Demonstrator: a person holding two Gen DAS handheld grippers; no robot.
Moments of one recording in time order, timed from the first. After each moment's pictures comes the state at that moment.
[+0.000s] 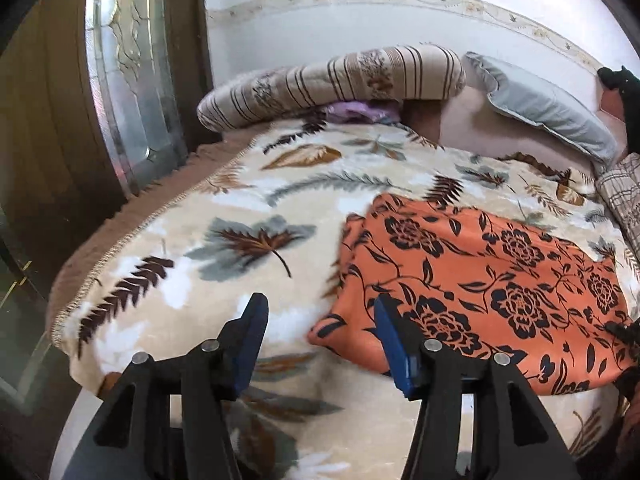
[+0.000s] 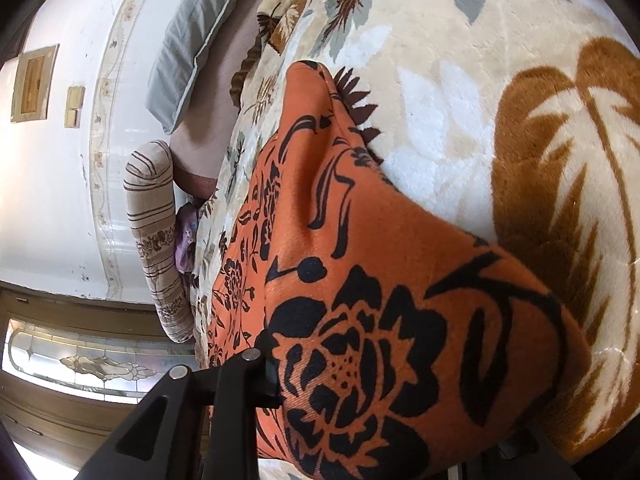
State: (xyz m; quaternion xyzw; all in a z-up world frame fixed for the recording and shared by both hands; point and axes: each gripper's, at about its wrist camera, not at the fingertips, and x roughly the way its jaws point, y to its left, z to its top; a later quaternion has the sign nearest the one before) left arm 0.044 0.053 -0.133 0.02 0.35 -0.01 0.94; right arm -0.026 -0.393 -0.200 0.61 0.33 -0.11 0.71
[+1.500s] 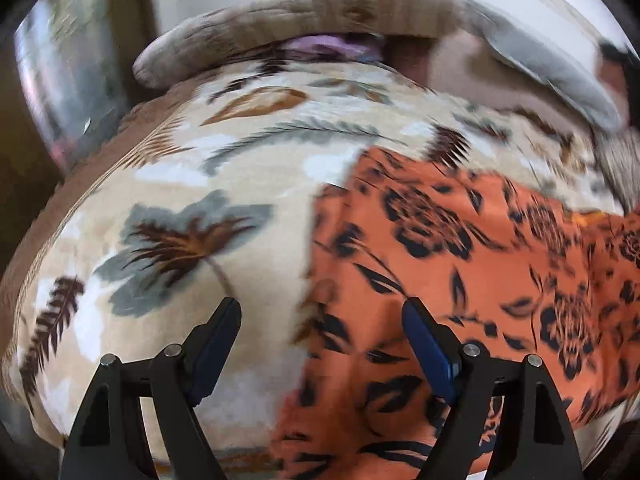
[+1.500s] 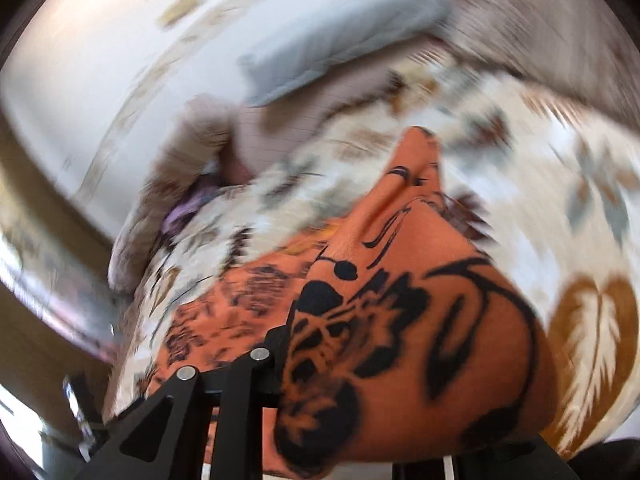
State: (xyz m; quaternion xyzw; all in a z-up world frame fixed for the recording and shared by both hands) left arm 0.157 0.055 -0.190 0.01 0.45 -0.07 0.89; right arm 0.037 -0.298 -0.067 0.30 0.33 -0.12 0.89
